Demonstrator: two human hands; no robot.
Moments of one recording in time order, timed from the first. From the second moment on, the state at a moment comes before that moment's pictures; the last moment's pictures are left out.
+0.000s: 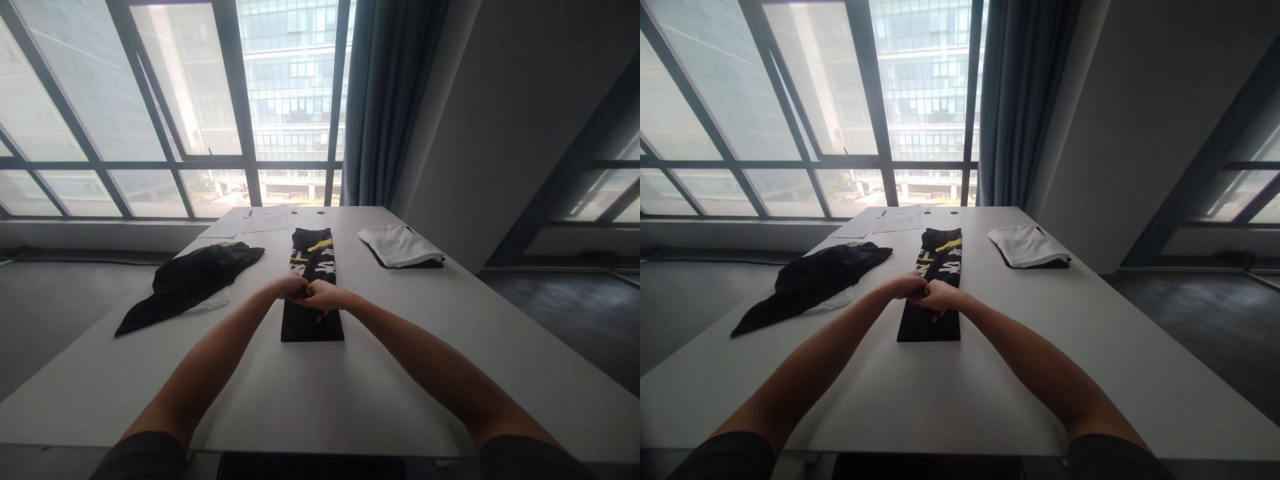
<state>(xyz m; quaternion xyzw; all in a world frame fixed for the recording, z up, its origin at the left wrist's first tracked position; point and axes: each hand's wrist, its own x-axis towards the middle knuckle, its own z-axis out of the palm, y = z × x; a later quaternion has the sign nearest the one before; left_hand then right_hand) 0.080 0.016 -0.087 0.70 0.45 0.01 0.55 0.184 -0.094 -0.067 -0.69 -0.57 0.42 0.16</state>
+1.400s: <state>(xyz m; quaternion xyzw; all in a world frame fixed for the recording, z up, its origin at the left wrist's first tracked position) 0.049 -0.036 -0.113 0.66 0.37 -0.10 0.65 0.238 -0.155 -0.097 -0.74 -0.64 0.17 -0.03</state>
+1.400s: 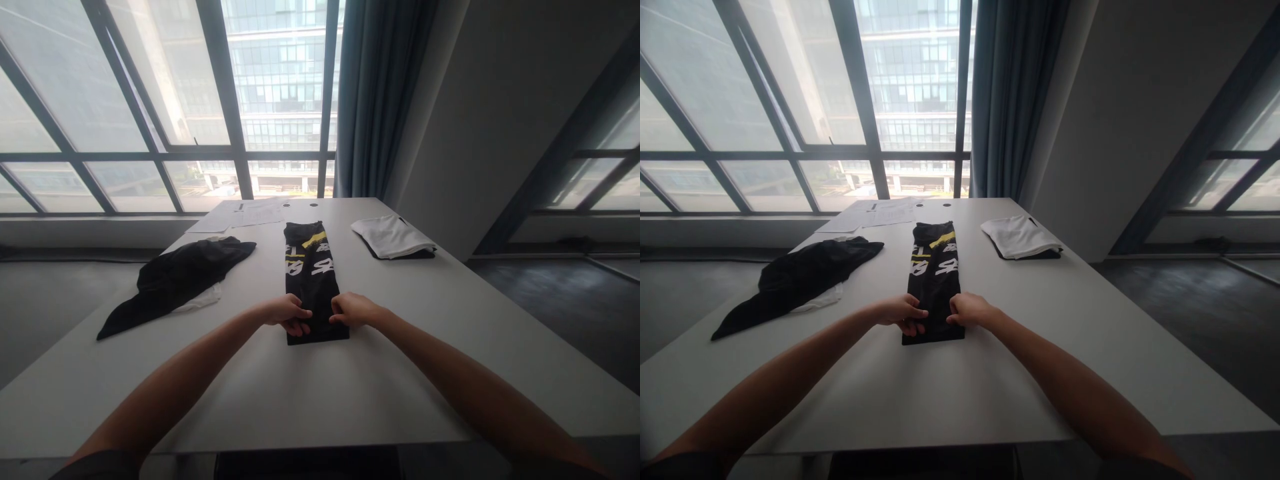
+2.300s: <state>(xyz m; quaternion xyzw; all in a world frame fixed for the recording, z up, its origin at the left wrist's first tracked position) 0.180 0.092 -0.133 0.93 0.33 0.13 0.08 0.270 -0.057 -0.119 -0.74 -0.67 0.04 0.07</state>
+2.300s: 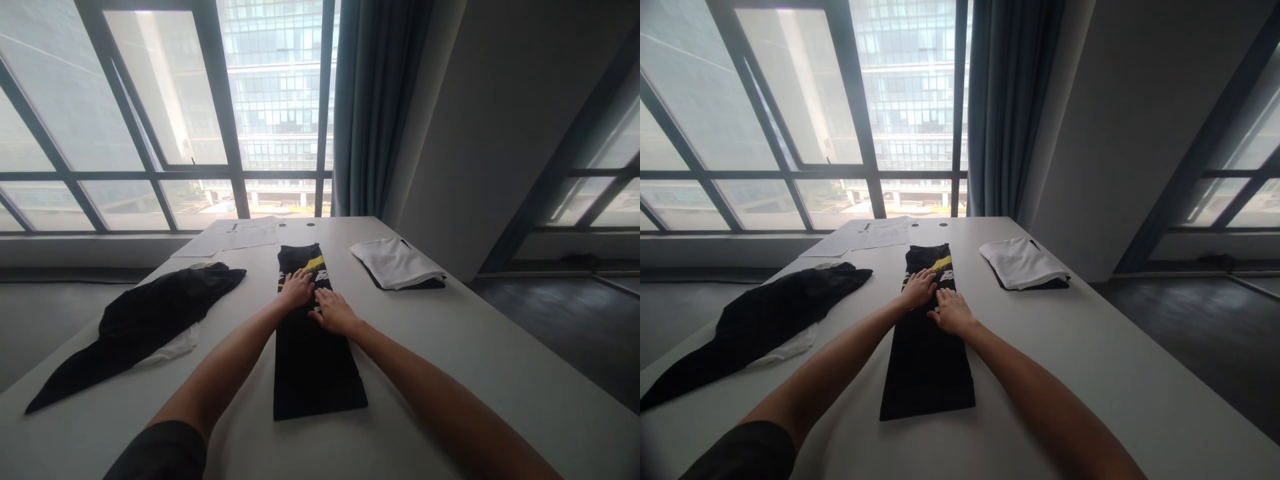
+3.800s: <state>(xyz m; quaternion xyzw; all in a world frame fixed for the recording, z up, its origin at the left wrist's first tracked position) 0.177 0.235 -0.119 0.87 0.48 0.03 0.10 0.326 0.050 -0.093 -0.77 -0.62 0.10 0.12</state>
